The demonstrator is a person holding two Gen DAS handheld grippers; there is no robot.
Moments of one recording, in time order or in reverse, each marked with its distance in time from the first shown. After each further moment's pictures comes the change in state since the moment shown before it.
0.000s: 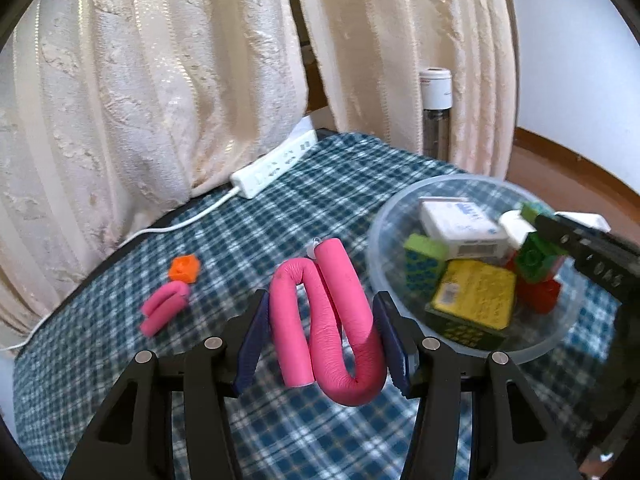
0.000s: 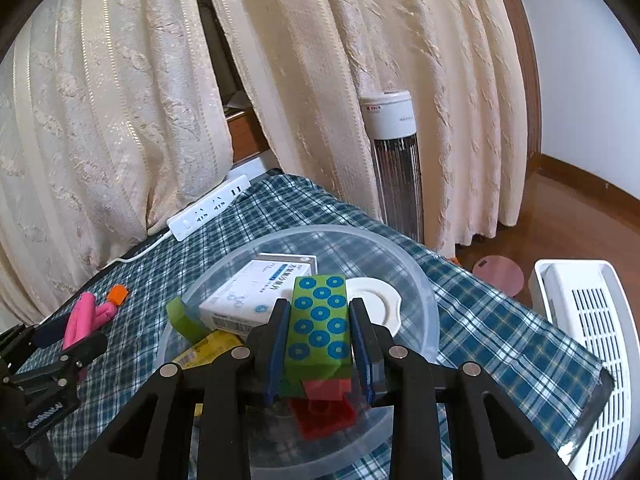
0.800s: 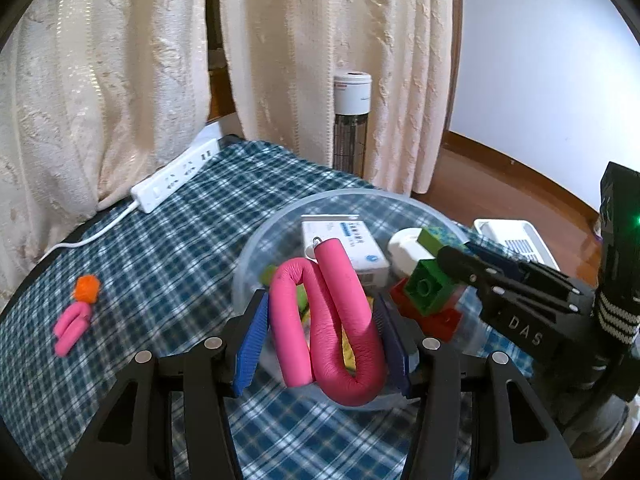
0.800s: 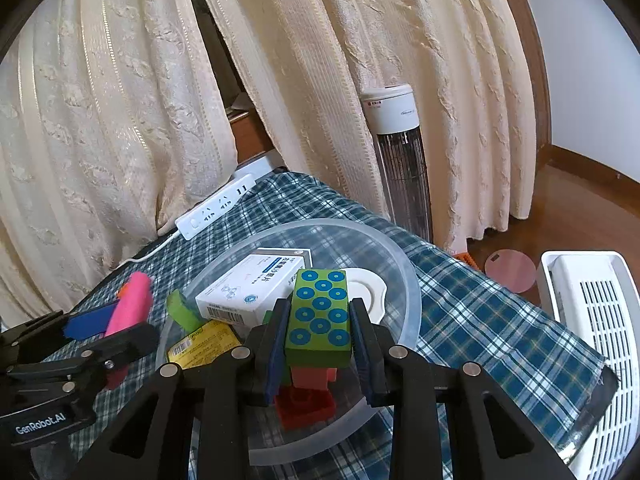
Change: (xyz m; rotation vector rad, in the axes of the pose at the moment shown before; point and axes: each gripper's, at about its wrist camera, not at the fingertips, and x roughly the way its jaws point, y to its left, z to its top) left arm 0.007 -0.055 0.025 0.014 0.006 -0.281; right arm -0.004 -0.019 -0.003 0.023 -0.001 0.064
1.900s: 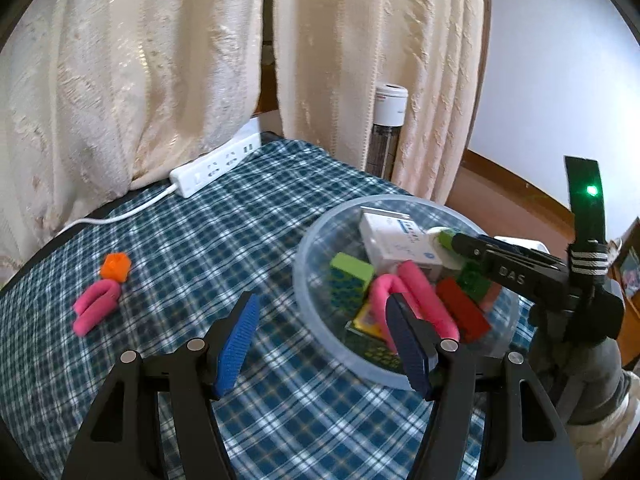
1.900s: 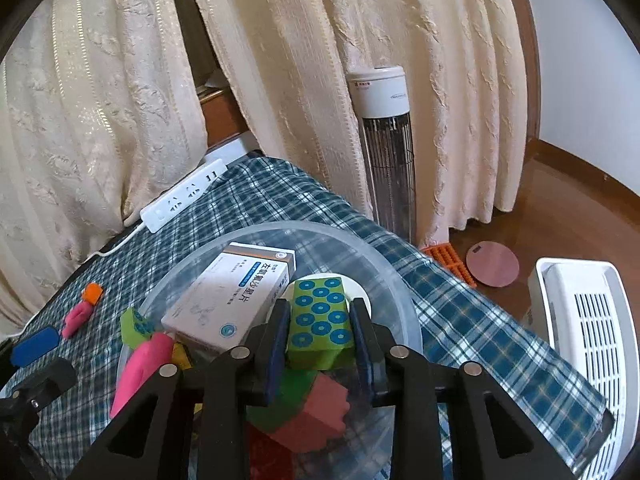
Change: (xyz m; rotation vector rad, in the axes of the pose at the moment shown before) left arm -0.020 0.051 -0.017 -0.103 -0.028 0.046; right arm 0.038 0.002 0.021 -0.008 0.086 -0.092
